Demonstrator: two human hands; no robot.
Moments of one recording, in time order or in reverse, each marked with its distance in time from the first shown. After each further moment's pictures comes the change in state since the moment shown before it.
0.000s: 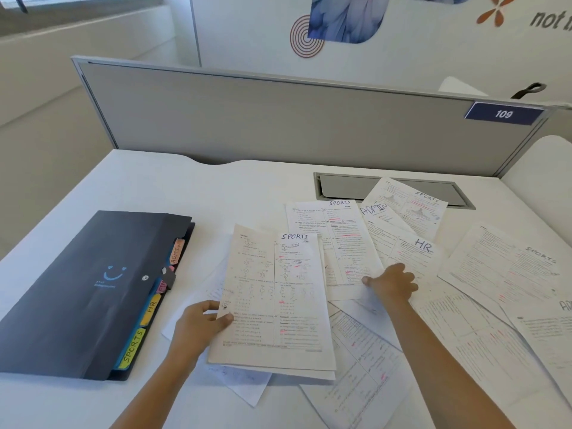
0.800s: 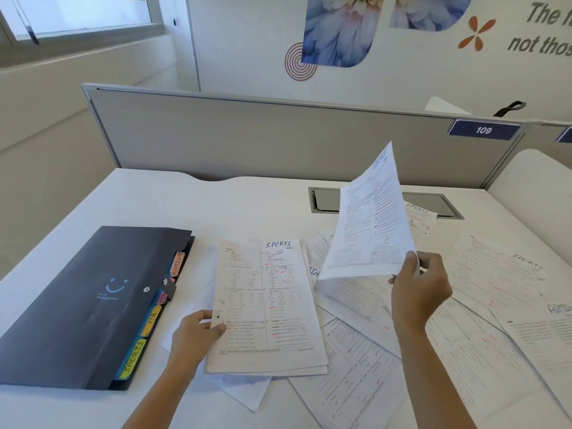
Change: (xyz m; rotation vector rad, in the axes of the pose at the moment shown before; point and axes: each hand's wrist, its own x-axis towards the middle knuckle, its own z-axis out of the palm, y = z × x) left_hand 0.000 -0.005 -0.001 0.038 0.082 0.044; right_hand -0.067 0.009 -0.059 0.836 0.706 -0.376
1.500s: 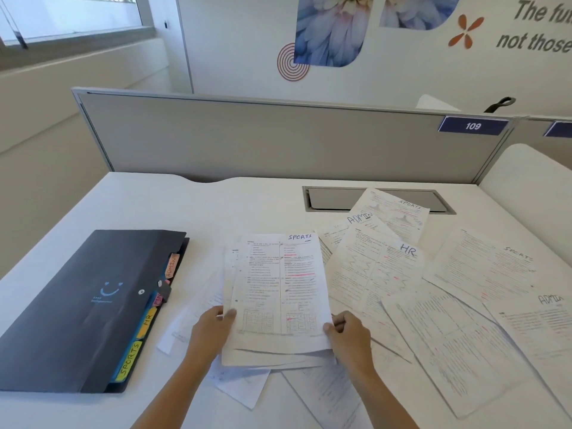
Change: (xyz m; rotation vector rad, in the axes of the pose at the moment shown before) left_hand -0.002 0.014 0.029 0.109 -0.087 -0.010; right_hand -0.102 0.039 -0.004 -0.269 -0.828 0.366
